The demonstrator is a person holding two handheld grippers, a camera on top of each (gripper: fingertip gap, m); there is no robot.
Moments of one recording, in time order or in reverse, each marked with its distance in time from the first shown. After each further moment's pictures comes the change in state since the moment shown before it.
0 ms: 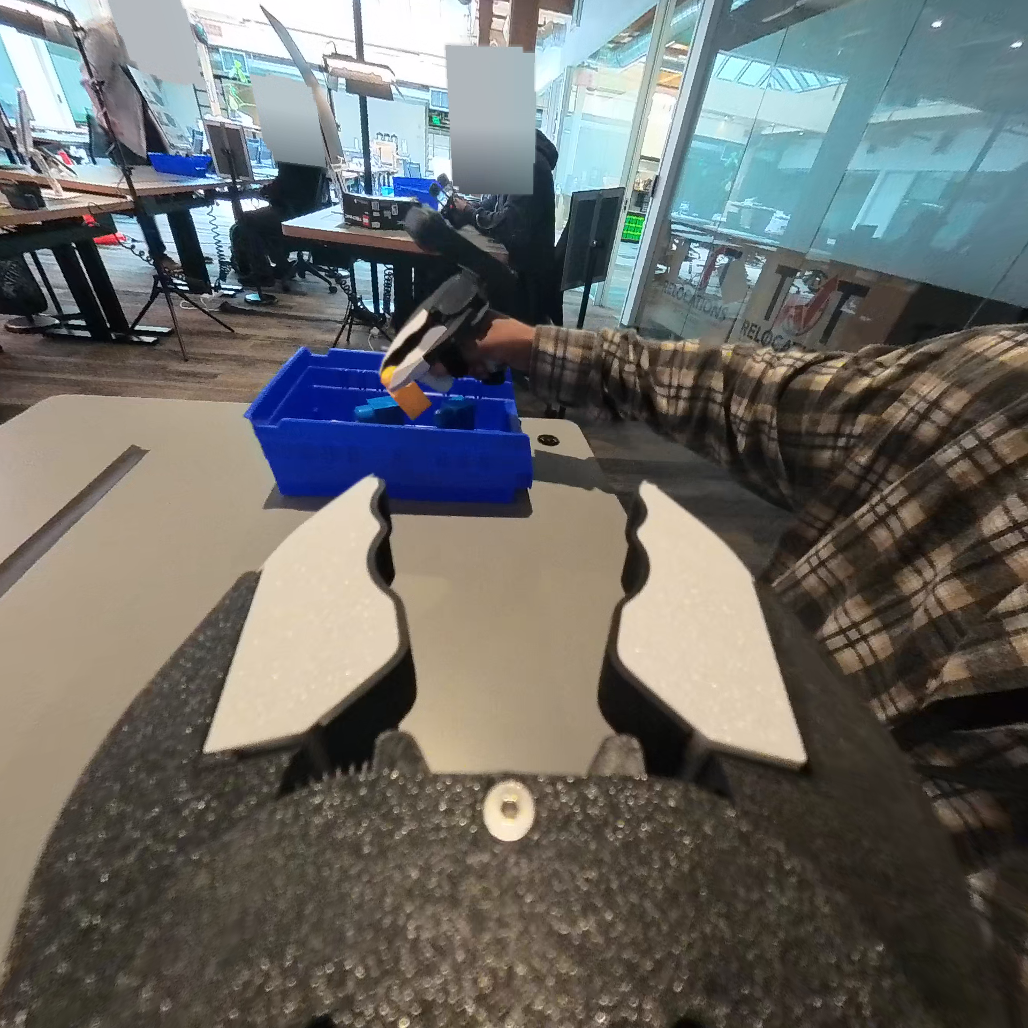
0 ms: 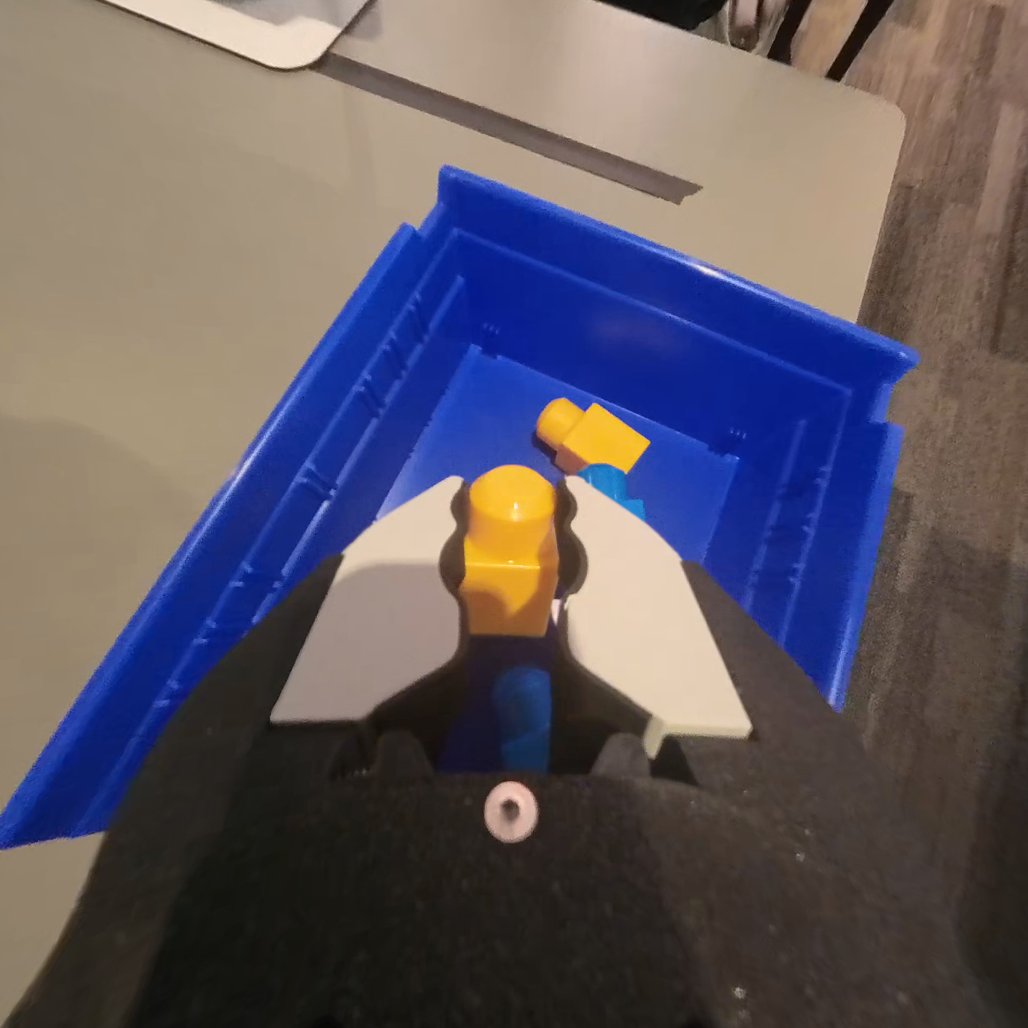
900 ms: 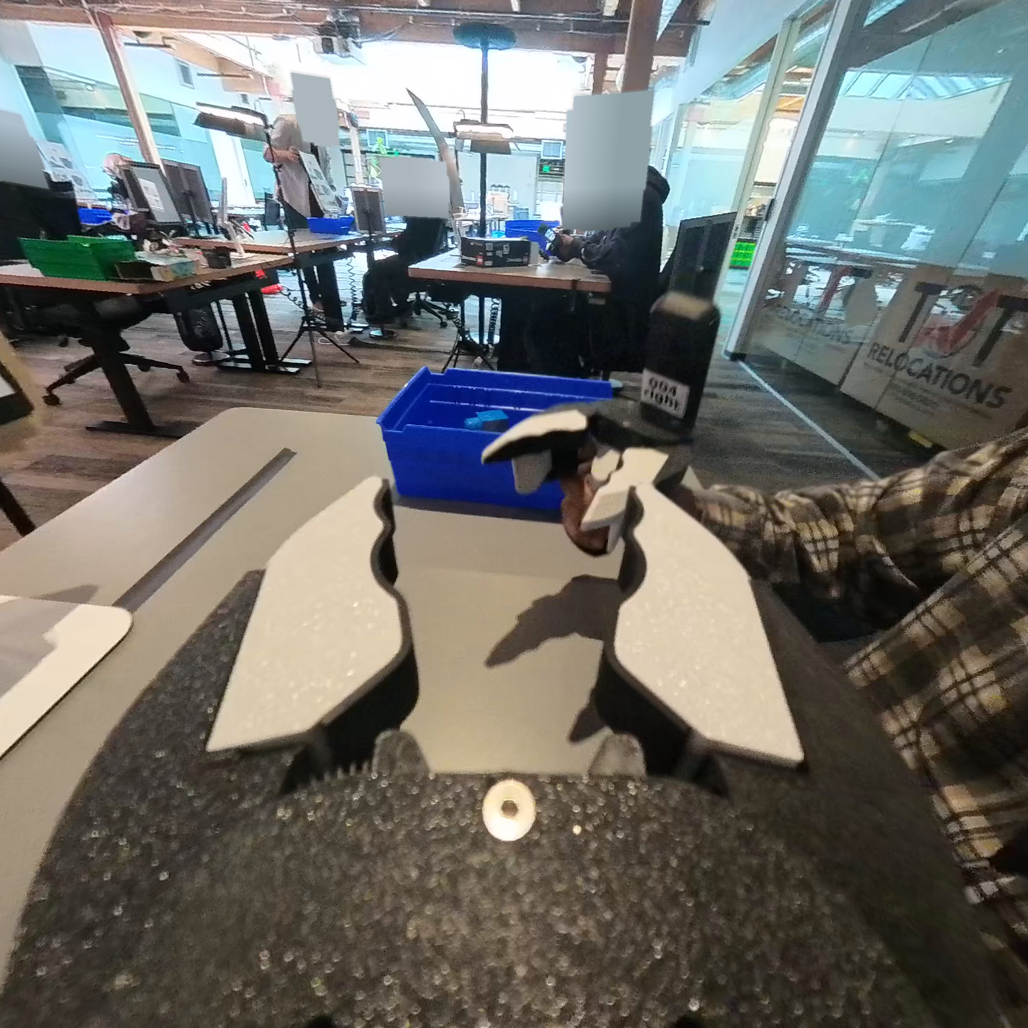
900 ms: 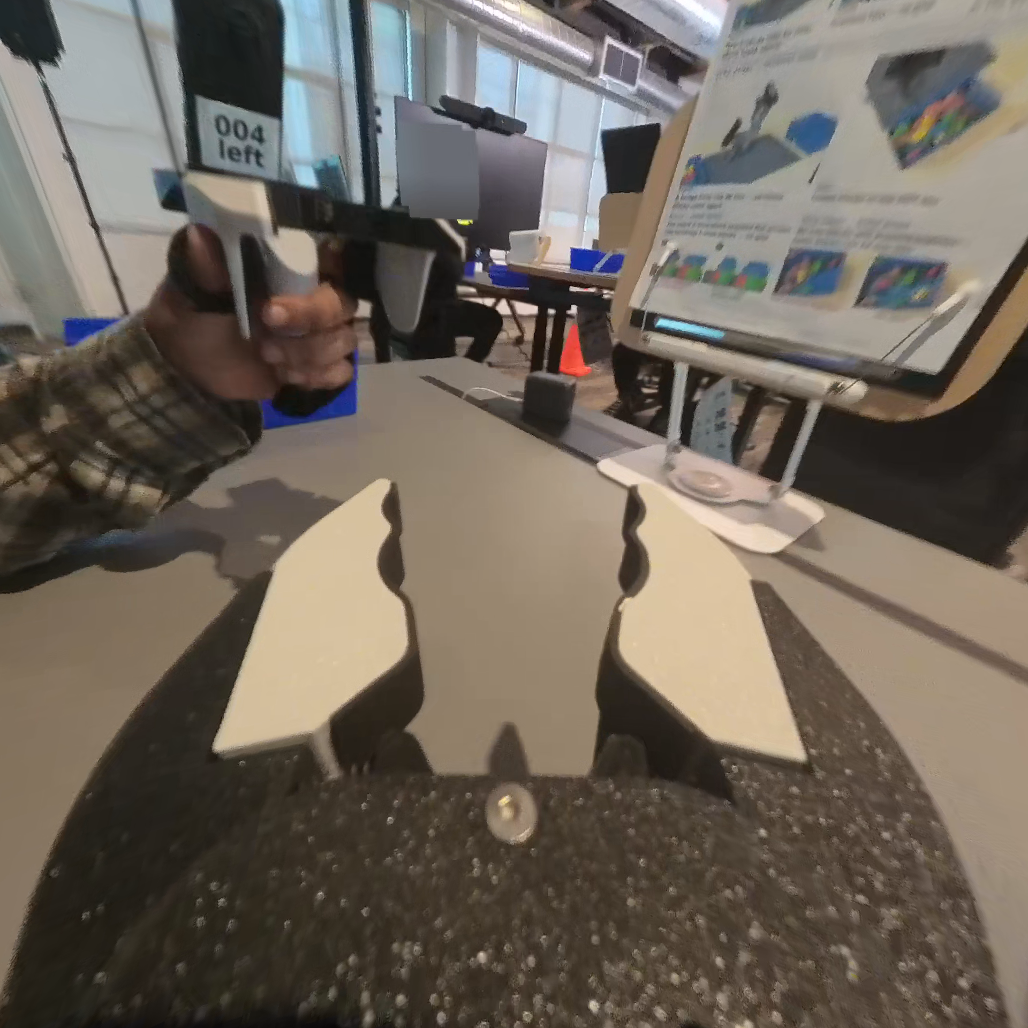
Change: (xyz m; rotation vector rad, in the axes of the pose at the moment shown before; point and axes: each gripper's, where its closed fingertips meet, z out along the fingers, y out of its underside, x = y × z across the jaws) left arm -0.040 0.001 -0.026 0.057 -0.200 0.058; right arm -0.298 -0.103 0.013 0.774 -0.428 -0.212
